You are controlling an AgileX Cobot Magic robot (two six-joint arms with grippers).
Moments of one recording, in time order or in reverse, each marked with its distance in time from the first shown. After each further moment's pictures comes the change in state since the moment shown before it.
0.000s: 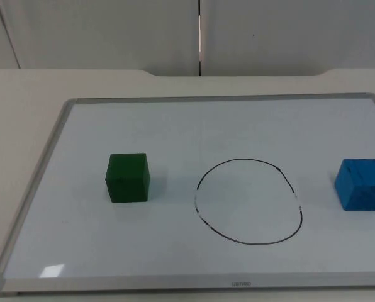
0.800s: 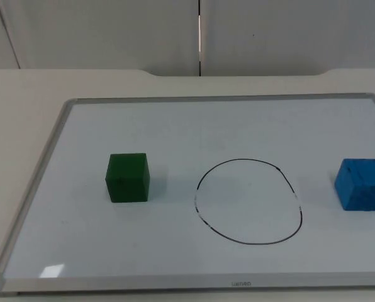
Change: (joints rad) right arm 0.000 0.000 0.000 0.000 0.000 0.000; left arm 0.000 -0.314 0.000 0.548 0.145 -0.433
